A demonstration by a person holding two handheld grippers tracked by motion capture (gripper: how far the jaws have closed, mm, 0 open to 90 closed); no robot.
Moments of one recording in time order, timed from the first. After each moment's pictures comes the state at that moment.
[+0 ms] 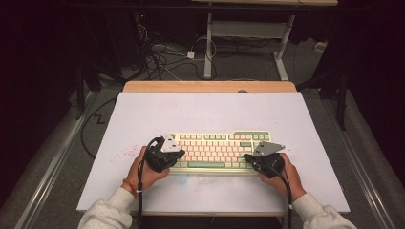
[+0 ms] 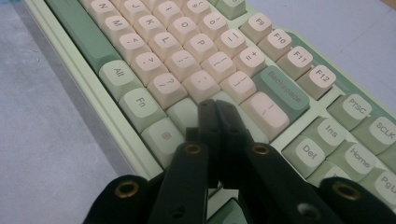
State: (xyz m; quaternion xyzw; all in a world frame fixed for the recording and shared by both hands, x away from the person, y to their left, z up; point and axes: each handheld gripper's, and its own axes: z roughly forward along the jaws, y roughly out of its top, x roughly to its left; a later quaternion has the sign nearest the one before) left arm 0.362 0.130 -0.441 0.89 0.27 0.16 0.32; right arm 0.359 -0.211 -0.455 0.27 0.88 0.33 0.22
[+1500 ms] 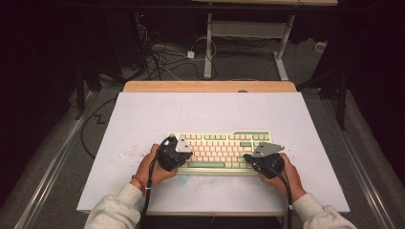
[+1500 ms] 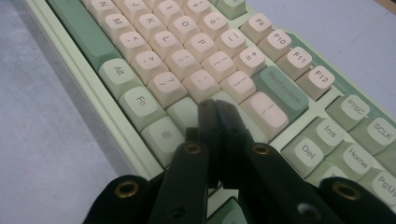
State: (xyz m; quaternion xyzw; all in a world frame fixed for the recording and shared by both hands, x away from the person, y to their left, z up) left arm 0.367 0.108 -0.442 0.91 0.24 0.16 0.29; right arm 0.357 -0.210 -0.455 0.27 0.88 0.32 0.23
